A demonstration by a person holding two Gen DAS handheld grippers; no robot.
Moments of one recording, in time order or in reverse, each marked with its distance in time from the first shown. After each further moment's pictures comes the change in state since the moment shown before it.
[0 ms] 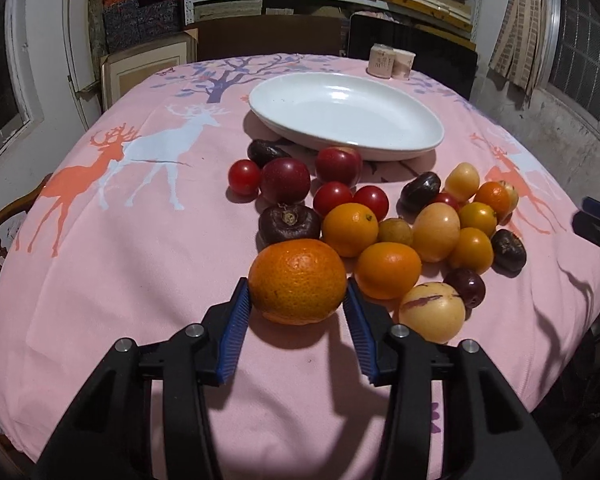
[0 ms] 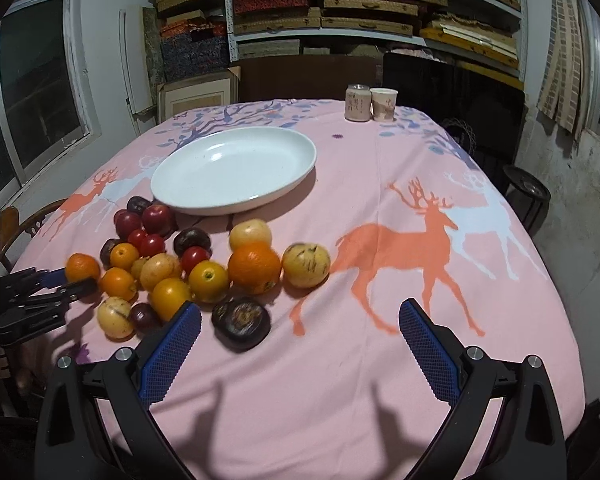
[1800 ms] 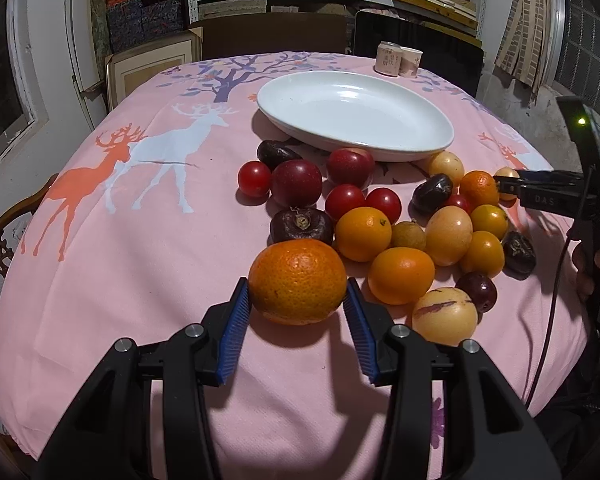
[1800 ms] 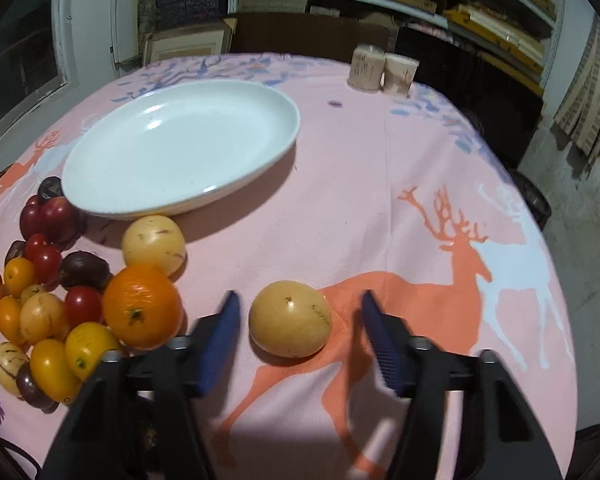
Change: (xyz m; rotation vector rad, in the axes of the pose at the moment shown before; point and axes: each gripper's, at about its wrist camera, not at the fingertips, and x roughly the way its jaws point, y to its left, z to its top) left arm 0.005 0.004 0.004 0.001 0.020 0.021; right arm 0.115 -0.009 0.043 -0.073 0.164 -0.041
